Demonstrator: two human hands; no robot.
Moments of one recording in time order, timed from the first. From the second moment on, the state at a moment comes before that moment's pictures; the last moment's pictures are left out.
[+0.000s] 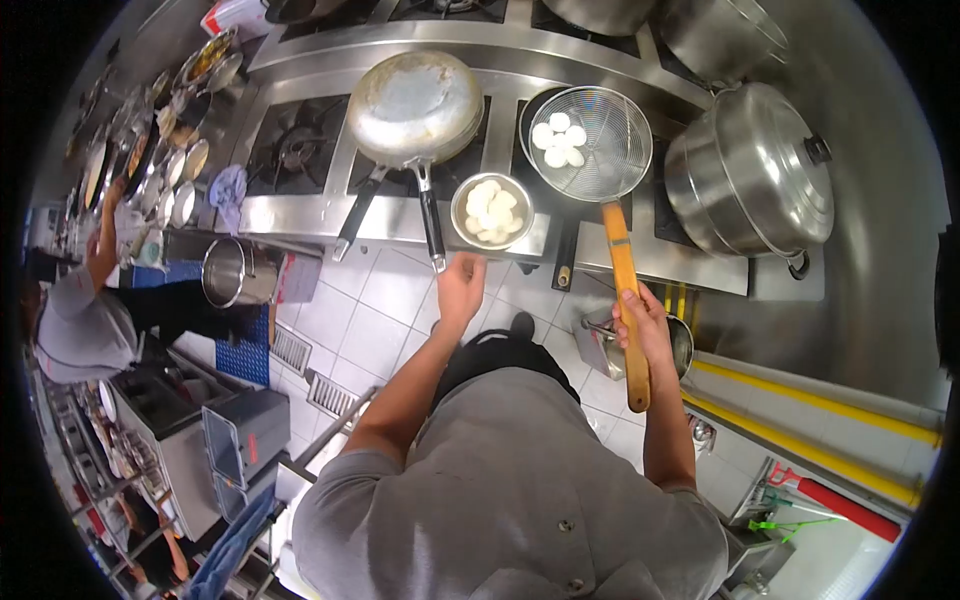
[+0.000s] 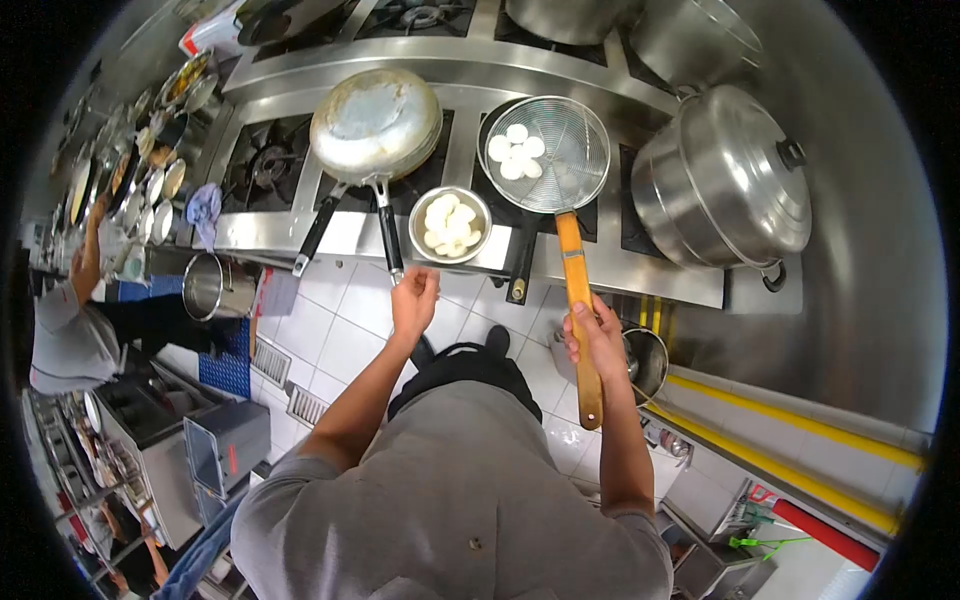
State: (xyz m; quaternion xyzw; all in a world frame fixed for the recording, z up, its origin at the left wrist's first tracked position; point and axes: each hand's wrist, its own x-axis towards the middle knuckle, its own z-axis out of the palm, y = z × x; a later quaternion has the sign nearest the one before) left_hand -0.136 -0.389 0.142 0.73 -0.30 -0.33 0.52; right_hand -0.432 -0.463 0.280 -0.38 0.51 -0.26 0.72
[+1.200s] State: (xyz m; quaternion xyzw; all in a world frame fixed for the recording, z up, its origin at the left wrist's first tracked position) left_hand -0.144 -0.434 0.121 0.72 -0.27 -0.24 0.60; right_hand -0.417 -0.368 0.301 -0.82 0.47 -0.19 0.26
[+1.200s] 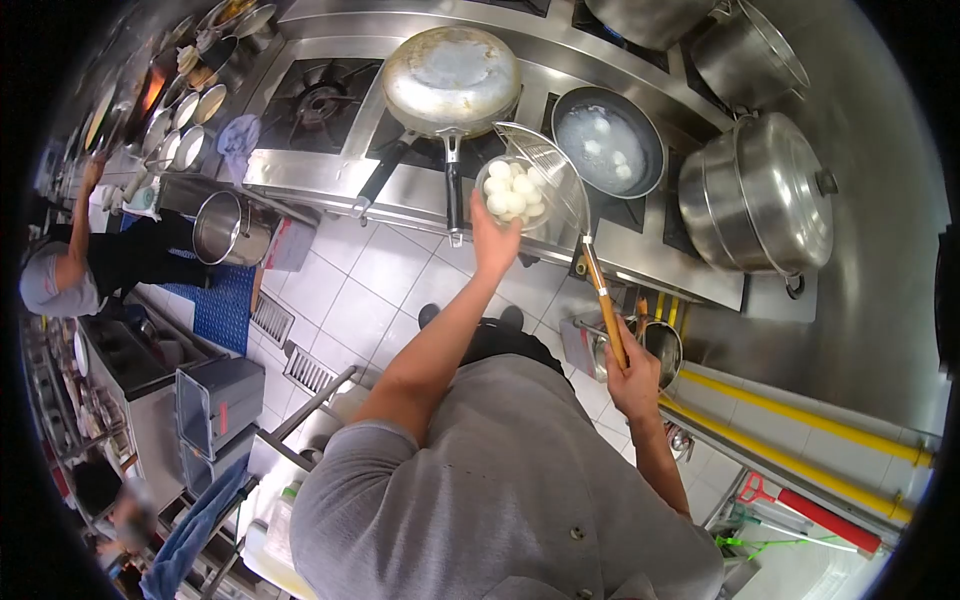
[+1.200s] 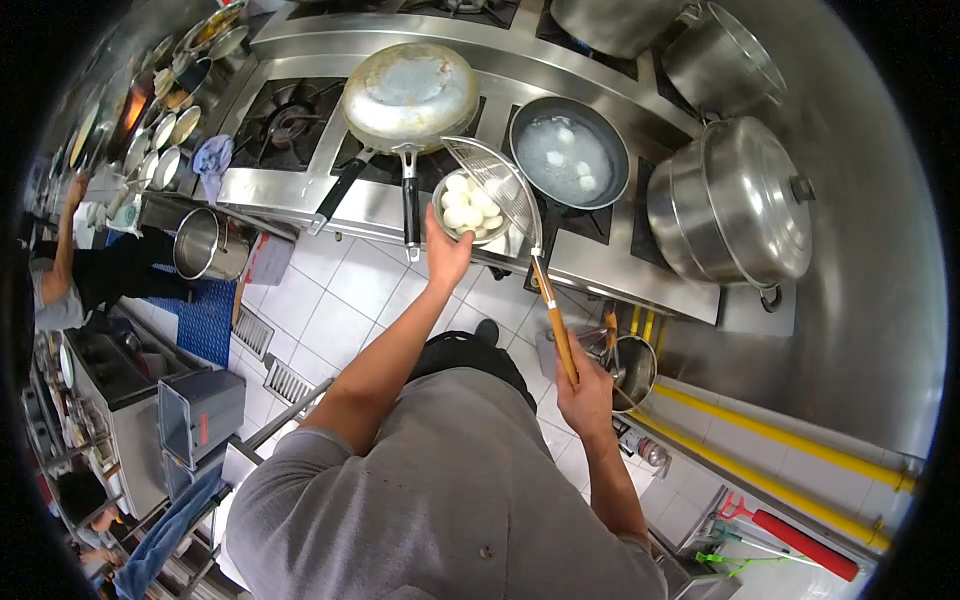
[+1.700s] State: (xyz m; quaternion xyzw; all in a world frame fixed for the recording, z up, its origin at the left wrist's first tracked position) left_hand -0.113 -0.495 0.169 0.73 -0.58 0.00 0.36; right_hand -0.406 -0.360 0.304 -0.79 0.49 -0.18 0.32
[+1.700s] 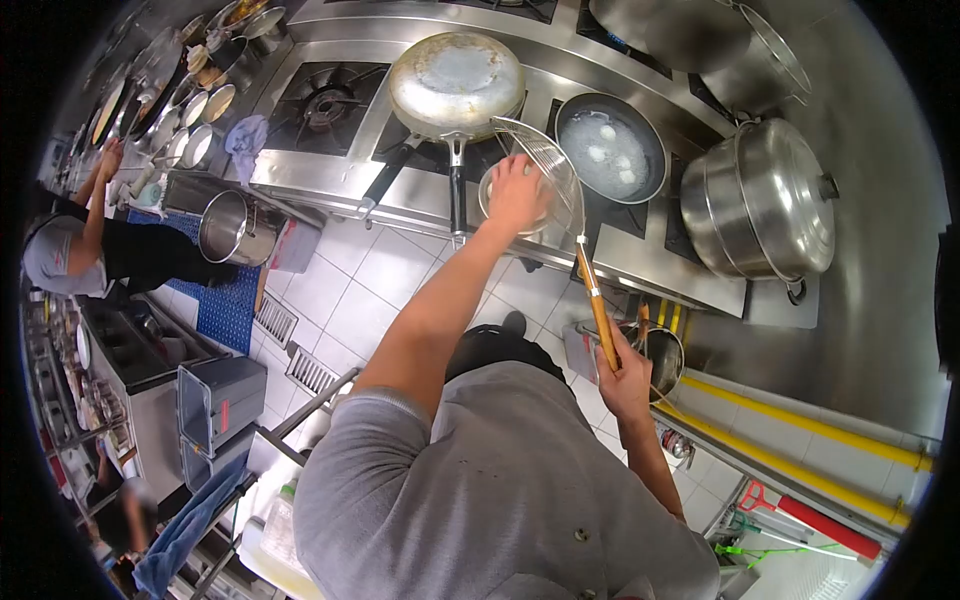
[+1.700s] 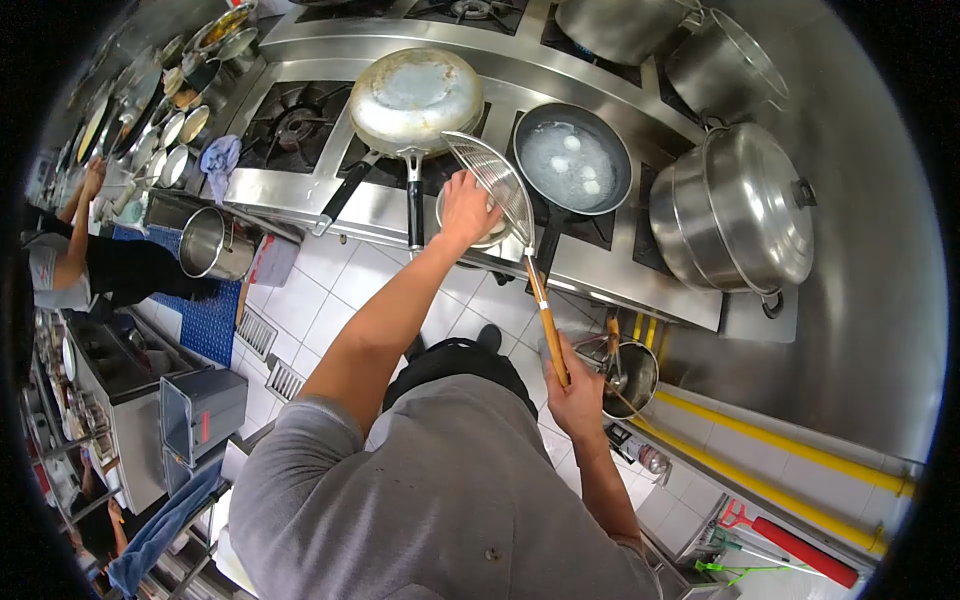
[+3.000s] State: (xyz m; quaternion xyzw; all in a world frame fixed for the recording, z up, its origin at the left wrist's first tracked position) left_hand -0.137 -0.303 0.207 0.72 -0.46 -0.10 0.51; right_hand -0.437 -0.505 0.237 -0.71 0.64 -0.20 0.21
